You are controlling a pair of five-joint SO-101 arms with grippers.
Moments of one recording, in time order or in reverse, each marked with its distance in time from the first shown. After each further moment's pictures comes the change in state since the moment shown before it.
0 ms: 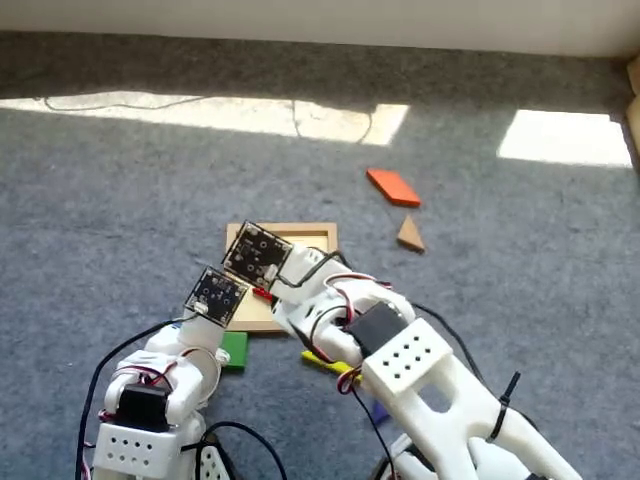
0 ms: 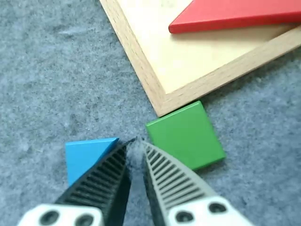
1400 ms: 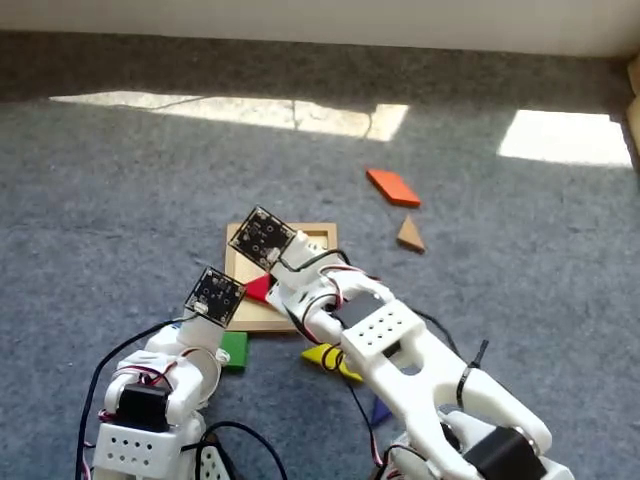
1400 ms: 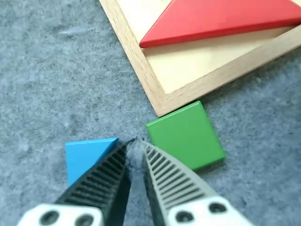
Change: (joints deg) left arm 0.0 0.0 0.0 0.0 0.0; right arm 1.4 18.6 3.1 -23.7 -4.7
